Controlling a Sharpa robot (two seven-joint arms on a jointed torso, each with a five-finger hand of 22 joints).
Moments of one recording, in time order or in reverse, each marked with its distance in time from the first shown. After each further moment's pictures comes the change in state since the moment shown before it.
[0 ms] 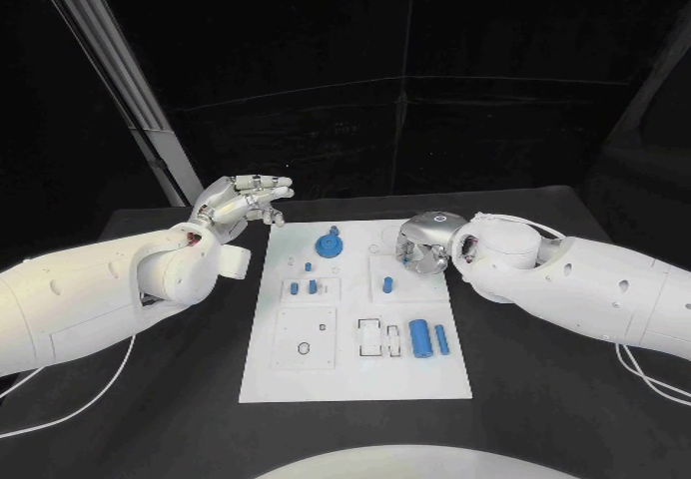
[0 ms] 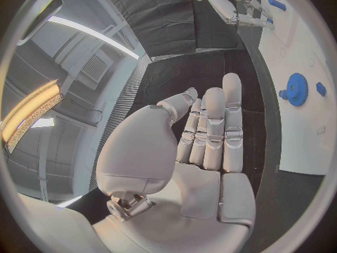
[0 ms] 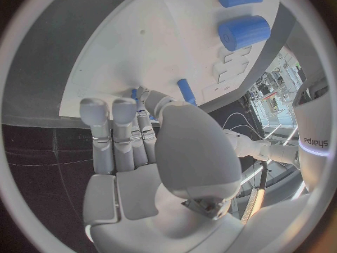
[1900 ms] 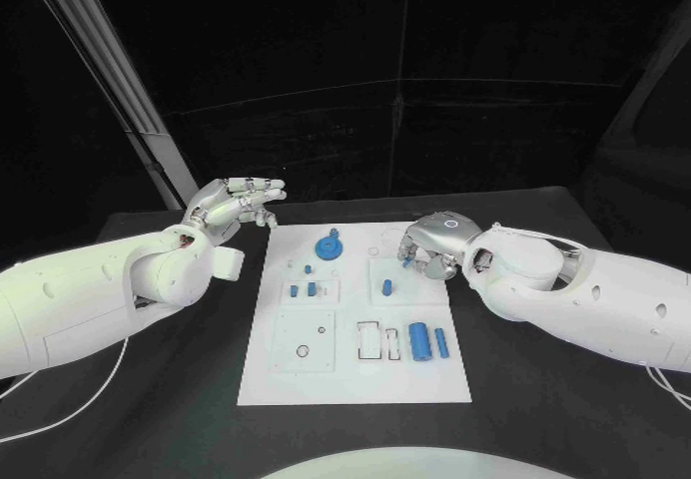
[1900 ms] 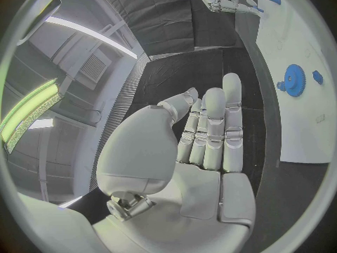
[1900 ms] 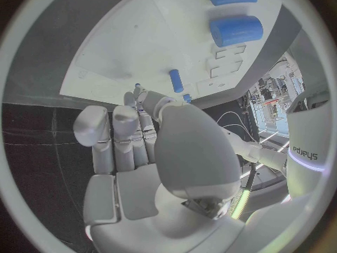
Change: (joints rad) left arm 0.000 -0.002 0.000 -0.021 0.001 0.004 -0.011; left_hand 0.005 0.005 -0.003 -0.003 0.000 0.000 0.000 0.000 0.000 0.000 0.000 0.006 -0.001 -0.003 0.004 0.000 -0.004 0.000 0.000 0.000 -0.004 -0.003; right arm -0.019 -0.115 -0.003 0.177 -0.081 -0.141 -0.060; right_hand 0.020 0.028 0.061 -0.067 -0.036 0.070 -0.016 0.008 0.012 0.072 -0.022 0.023 0.011 -0.003 -0.011 0.125 0.090 -0.031 0.039 -0.014 0.125 0.163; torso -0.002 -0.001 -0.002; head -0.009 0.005
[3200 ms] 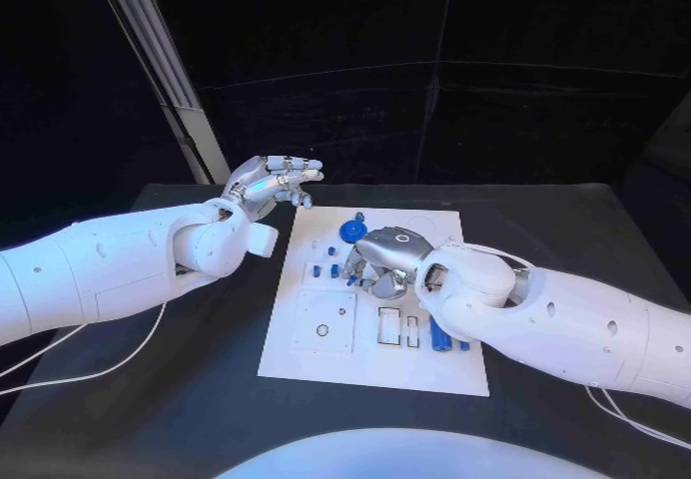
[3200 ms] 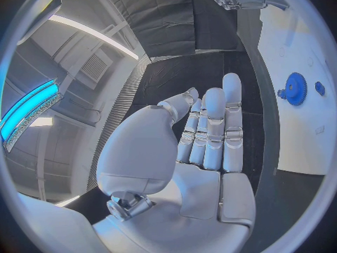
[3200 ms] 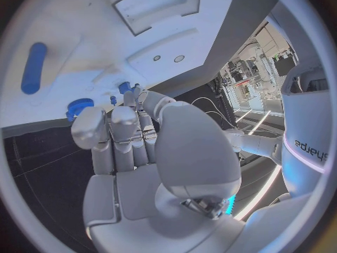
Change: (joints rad) left arm 0.001 0.018 0.000 0.005 0.000 0.010 -0.003; left_hand 0.000 0.000 0.000 -0.006 0.000 0.000 0.000 0.003 0.000 0.000 0.000 0.000 -0.001 0.000 0.000 0.000 -0.002 0.000 0.000 0.000 0.000 -0.001; right arm -0.066 0.236 0.008 0.004 0.089 0.006 0.045; right_hand -0.015 0.004 0.000 0.000 0.000 -0.002 -0.001 -0.005 0.001 0.001 -0.001 0.000 0.000 0.000 0.000 0.011 0.005 0.000 0.003 0.003 0.012 0.017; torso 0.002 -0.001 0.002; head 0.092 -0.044
